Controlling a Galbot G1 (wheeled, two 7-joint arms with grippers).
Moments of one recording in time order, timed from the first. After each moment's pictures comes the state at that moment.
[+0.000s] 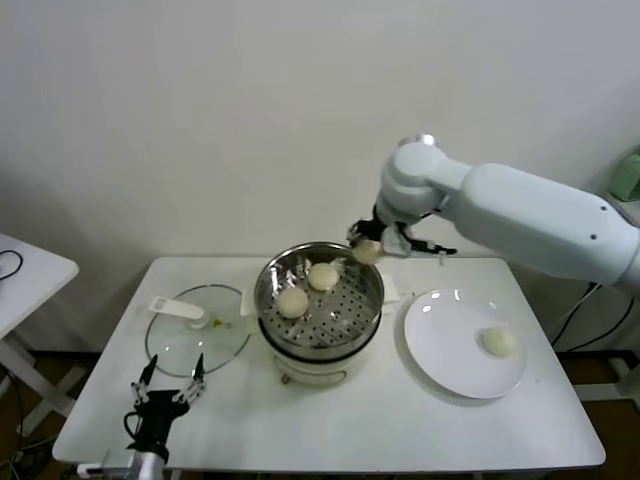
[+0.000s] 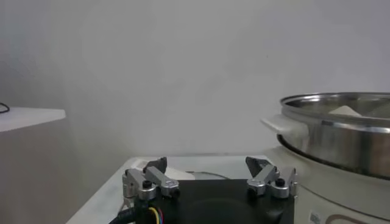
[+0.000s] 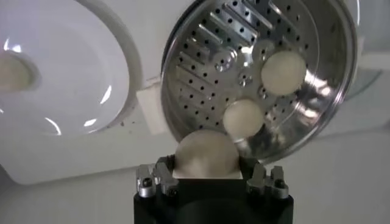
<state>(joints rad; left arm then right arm) 1.66 -1.51 -0.72 -1.99 -0.11 -0.02 0.08 0.51 1.00 -1.03 1.57 -0.49 0.43 -1.23</state>
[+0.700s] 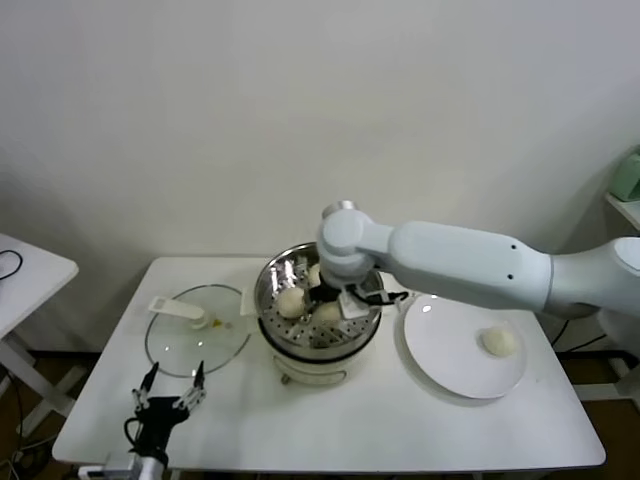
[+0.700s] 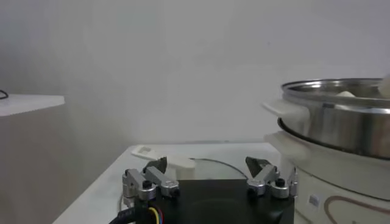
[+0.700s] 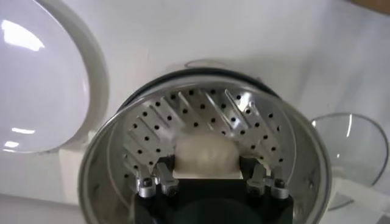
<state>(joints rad) 1.67 -1.50 -0.71 -1.98 -0.12 -0.01 0.08 0.42 1.14 -1.13 1.58 -0.53 0.56 -1.18</state>
